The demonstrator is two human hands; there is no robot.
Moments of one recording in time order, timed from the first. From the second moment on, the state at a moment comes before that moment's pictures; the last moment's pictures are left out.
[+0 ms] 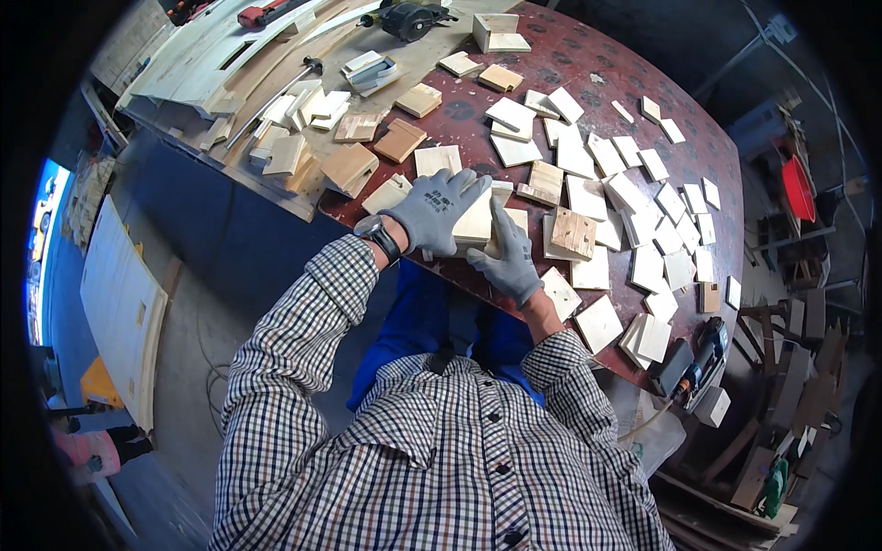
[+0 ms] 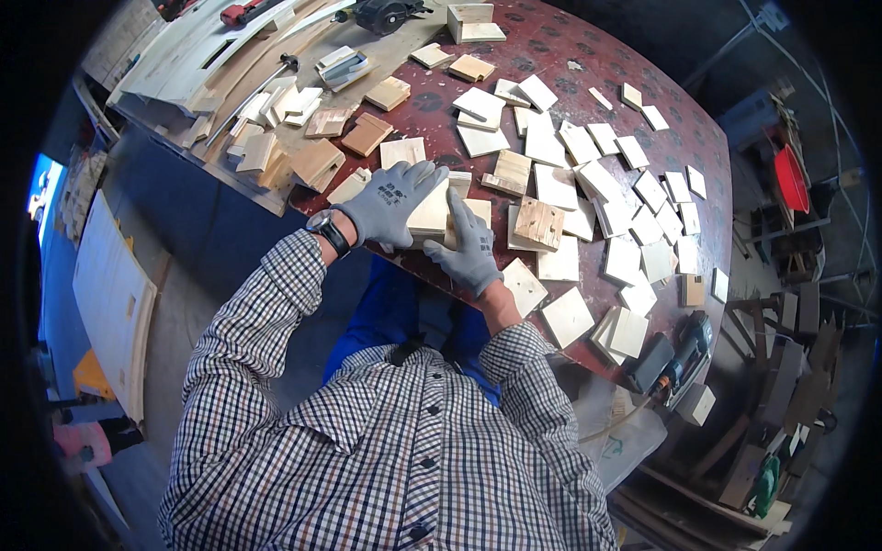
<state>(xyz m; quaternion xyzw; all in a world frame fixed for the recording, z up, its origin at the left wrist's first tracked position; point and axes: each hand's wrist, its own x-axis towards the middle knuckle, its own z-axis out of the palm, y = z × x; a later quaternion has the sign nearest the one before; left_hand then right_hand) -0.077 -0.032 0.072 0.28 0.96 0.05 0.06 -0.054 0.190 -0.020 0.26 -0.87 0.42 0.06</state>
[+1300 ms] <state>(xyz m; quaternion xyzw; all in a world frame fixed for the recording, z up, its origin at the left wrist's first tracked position) -0.072 -0.011 0.085 0.37 0.93 -0.06 0.07 0.045 0.150 0.012 -0.05 -0.79 0.58 -0.20</state>
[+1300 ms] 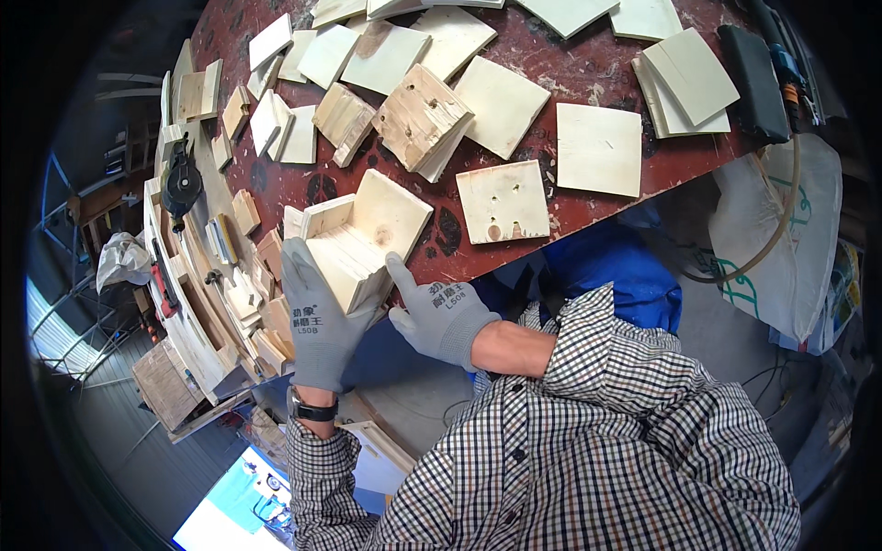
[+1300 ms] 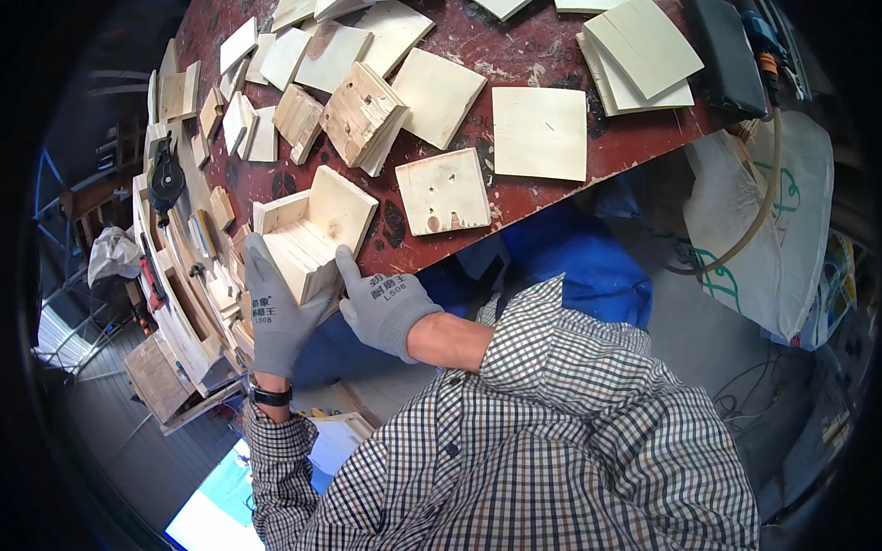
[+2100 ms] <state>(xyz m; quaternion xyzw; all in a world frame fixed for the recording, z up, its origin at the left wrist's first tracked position) -0.080 0.001 0.107 0.31 0.93 -0.07 0.16 0.034 0.175 0.000 -0.05 -0.67 0.73 -0.14</state>
